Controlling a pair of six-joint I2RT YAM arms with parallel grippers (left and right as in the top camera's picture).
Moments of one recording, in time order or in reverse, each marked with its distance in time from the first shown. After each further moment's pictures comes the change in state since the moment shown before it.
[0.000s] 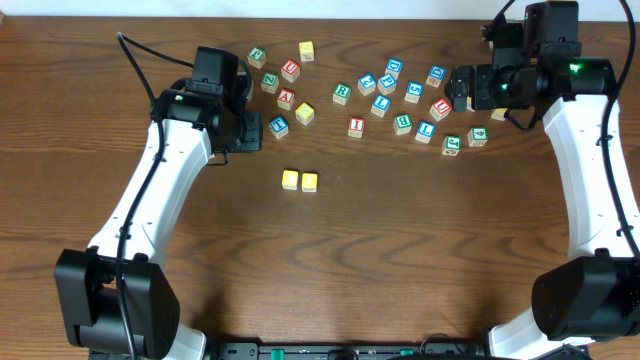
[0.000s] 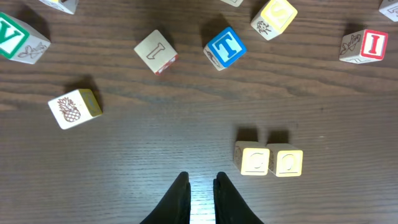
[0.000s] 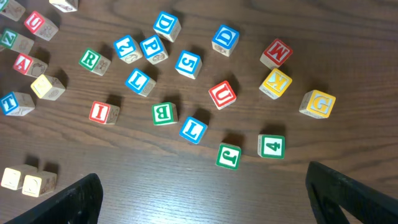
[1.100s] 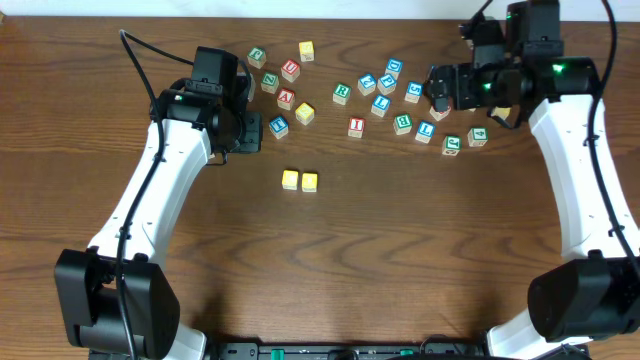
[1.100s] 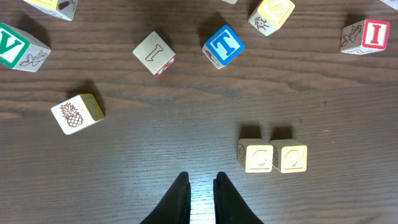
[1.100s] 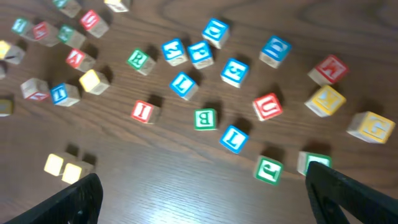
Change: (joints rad) left arm 0.001 0.000 0.000 -0.003 0.000 0.047; right arm 0.066 0.000 0.000 0.027 -0.091 0.000
